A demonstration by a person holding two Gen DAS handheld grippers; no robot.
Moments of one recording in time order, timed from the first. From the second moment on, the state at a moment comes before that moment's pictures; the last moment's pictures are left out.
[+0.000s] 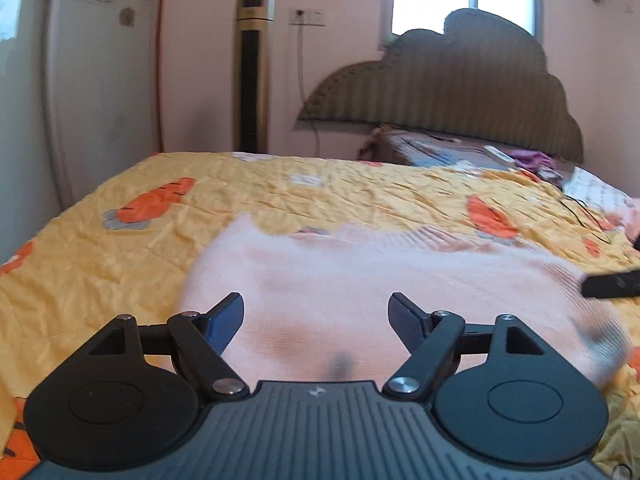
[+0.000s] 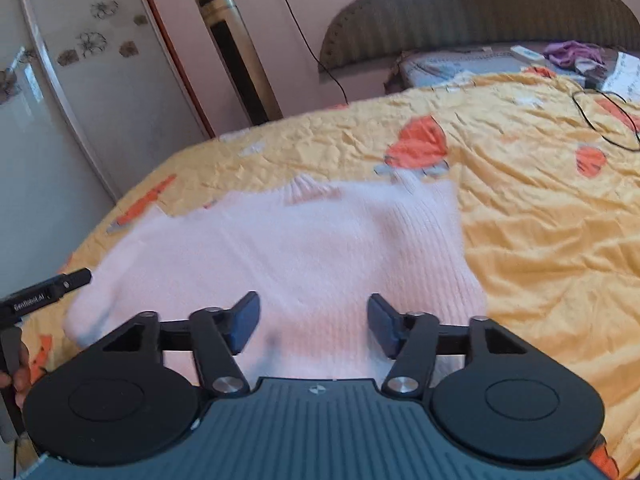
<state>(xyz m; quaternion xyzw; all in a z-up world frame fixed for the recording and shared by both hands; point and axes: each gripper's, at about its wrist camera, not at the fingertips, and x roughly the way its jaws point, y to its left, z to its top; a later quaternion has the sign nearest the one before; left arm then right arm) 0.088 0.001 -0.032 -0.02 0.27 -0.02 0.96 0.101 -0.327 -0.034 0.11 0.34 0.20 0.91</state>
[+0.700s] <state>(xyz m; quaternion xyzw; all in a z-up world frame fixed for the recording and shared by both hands) 0.041 0.105 -0.085 -0.38 0.33 0.13 0.85 0.119 -0.228 -0.035 0.06 0.34 0.27 0.90</state>
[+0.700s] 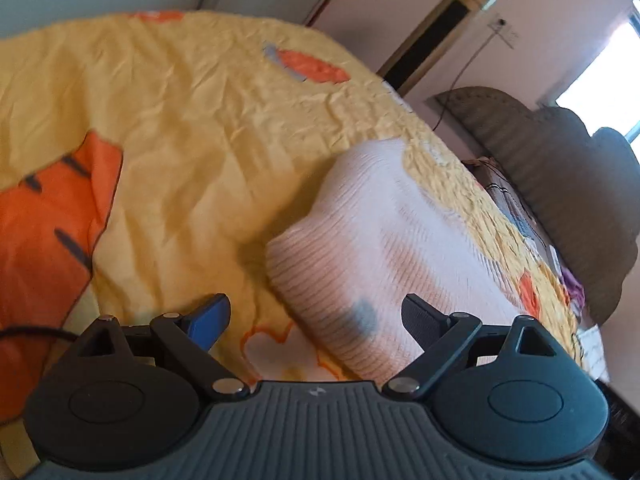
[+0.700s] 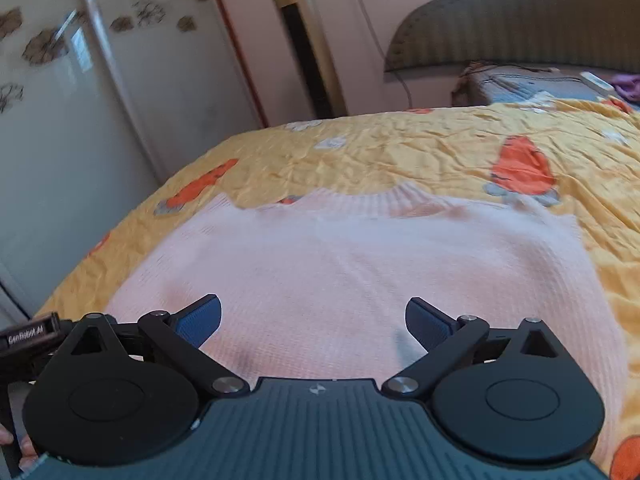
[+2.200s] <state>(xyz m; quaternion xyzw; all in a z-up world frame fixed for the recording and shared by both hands) 0.055 -0.012 -0.058 -0.04 0.24 0.07 0.97 0.236 0.027 -0.045 -0.13 0.51 0.39 0.75</state>
